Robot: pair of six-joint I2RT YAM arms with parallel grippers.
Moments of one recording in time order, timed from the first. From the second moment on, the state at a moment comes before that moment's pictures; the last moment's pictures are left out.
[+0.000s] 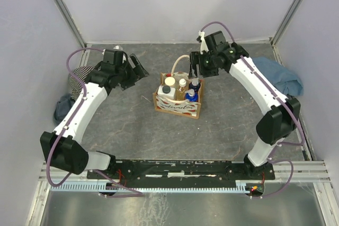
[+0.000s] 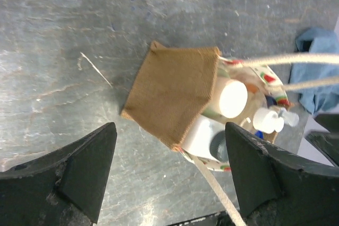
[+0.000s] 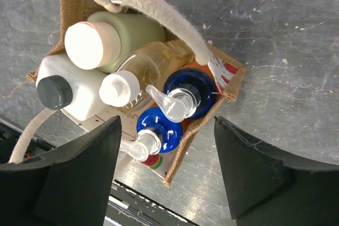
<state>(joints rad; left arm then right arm) -0.26 1.35 1.29 -0.67 0.08 -0.73 0.45 1.70 1.74 -0.91 -0.17 0.29</state>
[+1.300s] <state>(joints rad) -0.41 1.22 1.10 -0.68 0.13 -0.74 0.52 1.75 1.50 -0.76 -0.02 0.28</state>
